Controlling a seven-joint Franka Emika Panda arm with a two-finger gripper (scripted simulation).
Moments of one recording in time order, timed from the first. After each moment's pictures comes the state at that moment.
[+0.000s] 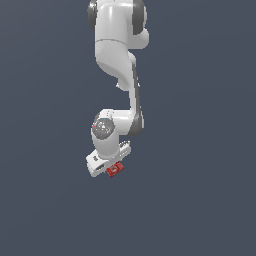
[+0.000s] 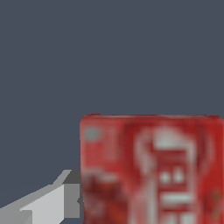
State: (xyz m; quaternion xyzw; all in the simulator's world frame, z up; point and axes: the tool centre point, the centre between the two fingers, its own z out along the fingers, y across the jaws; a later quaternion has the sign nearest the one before) arm 0.057 -0.074 0.015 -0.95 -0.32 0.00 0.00
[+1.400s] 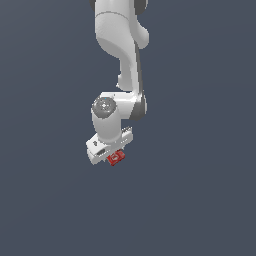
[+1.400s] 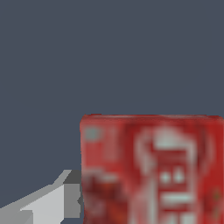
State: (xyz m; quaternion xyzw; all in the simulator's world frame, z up) arm 0.027 -0.067 0.072 -0.95 -0.32 0.00 0.00
